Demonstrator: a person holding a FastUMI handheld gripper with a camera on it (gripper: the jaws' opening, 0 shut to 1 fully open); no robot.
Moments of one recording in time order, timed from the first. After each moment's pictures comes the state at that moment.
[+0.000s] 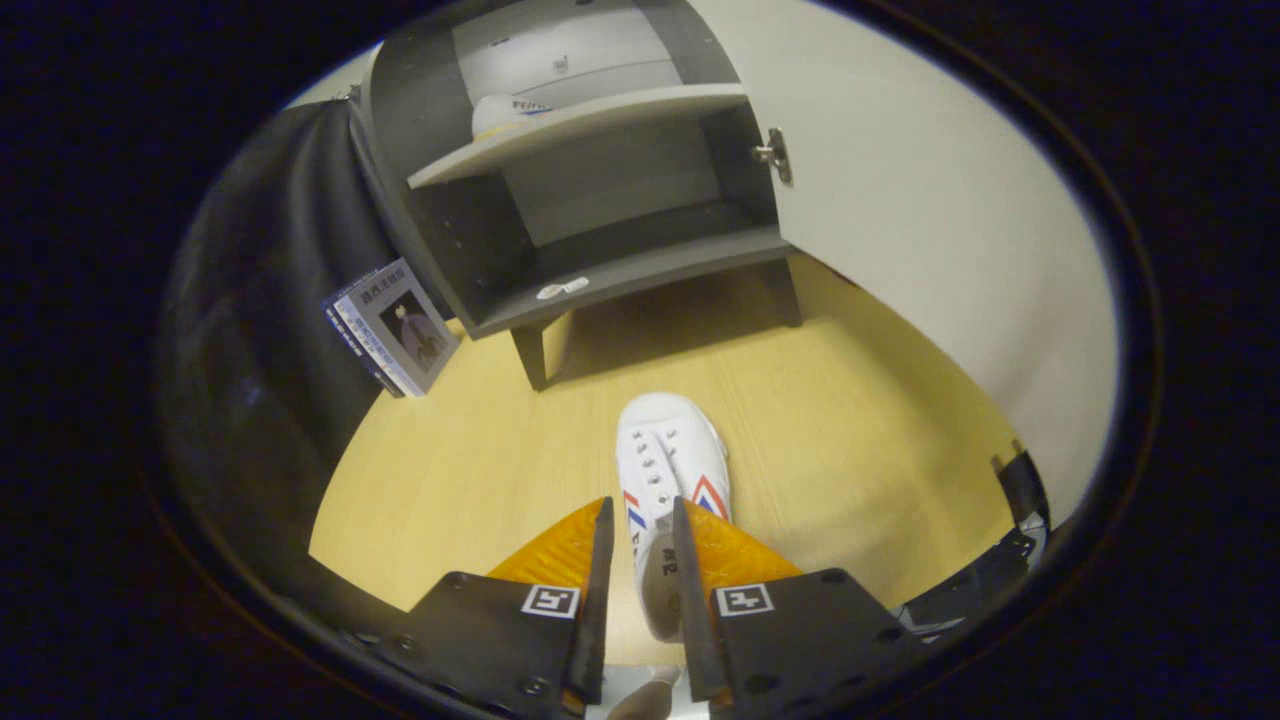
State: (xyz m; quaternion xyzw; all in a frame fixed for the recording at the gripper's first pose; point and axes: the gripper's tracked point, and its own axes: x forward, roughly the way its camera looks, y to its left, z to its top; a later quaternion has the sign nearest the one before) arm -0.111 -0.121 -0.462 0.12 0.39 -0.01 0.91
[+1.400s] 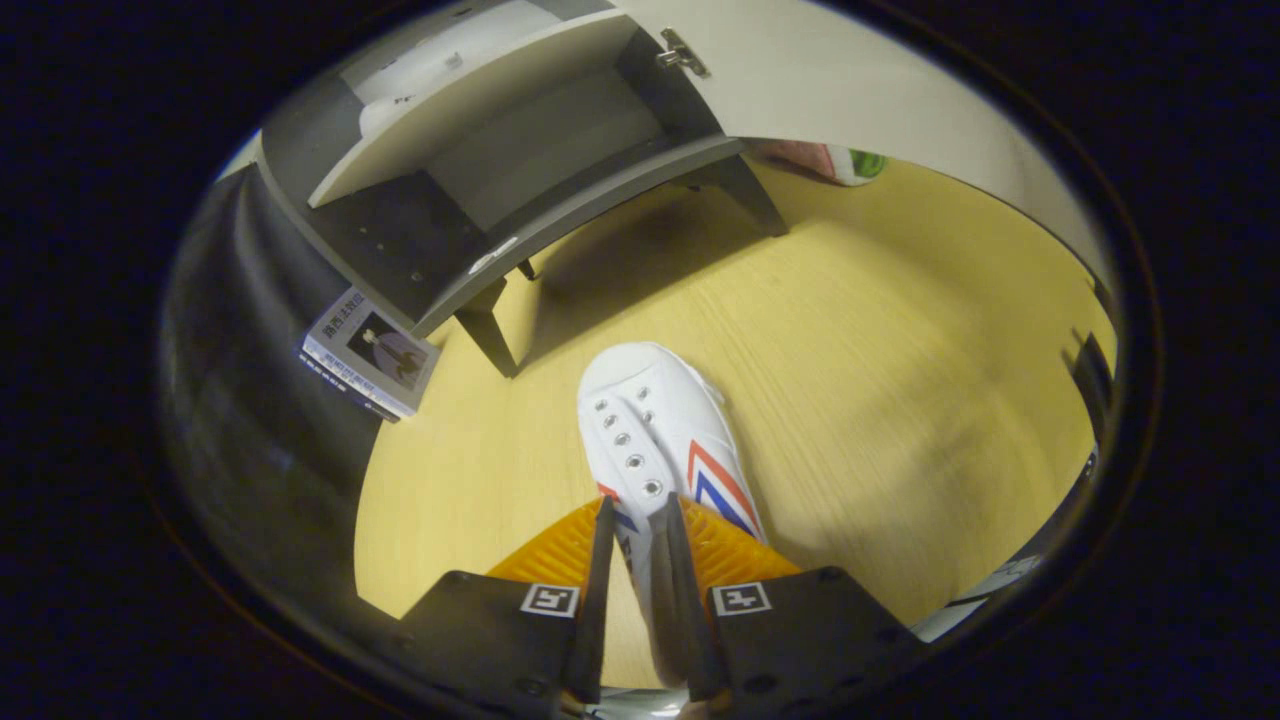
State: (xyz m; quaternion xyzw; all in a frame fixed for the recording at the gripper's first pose) arm -0.097 -0.115 -0.514 0.24 0.43 -0.03 0.87
